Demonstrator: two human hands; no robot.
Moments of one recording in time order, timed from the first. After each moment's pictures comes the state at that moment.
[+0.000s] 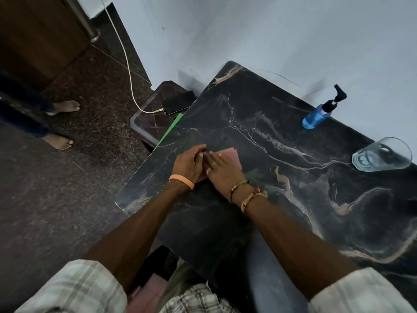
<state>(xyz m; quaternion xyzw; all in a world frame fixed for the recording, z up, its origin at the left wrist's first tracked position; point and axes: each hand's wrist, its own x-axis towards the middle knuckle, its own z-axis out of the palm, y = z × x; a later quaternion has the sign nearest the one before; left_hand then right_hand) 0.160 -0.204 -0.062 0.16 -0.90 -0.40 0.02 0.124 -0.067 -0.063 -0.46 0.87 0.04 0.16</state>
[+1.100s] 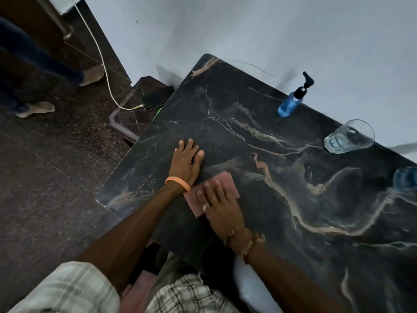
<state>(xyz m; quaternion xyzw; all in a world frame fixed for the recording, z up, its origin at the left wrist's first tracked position) 0.169 -0.162 -0.088 0.14 -0.92 -0.37 -0.07 0.237 0.009 -0.048 -0.39 0.90 0.05 0.20</state>
